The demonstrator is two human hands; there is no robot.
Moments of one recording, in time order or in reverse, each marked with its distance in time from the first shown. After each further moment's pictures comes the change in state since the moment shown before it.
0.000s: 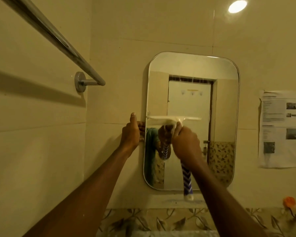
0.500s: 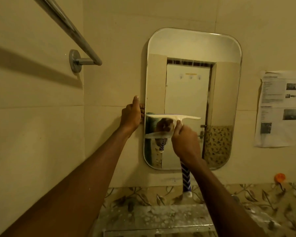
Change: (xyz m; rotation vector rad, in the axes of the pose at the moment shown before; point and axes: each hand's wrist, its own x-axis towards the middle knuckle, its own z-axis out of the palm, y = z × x) left_hand 0.000 0.000 -0.002 0.103 0.022 0.031; right_hand -0.037 0.032 0.020 -0.032 0.039 0.025
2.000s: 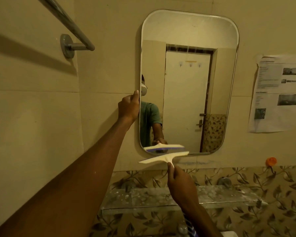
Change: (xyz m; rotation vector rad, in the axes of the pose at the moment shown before) left_hand -0.015 -0.010 0.011 0.170 0.104 0.057; right_hand -0.122 0.093 0.021 -0.178 -0.256 0.130
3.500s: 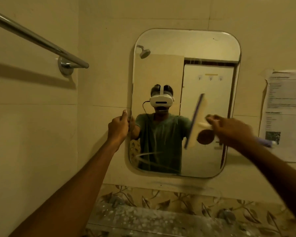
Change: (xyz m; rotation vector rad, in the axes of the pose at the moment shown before) left_hand -0.011 -0.007 0.022 0.107 0.197 -0.149; right_hand 0.214 0.041 -0.209 -0.448 -0.053 -0.387
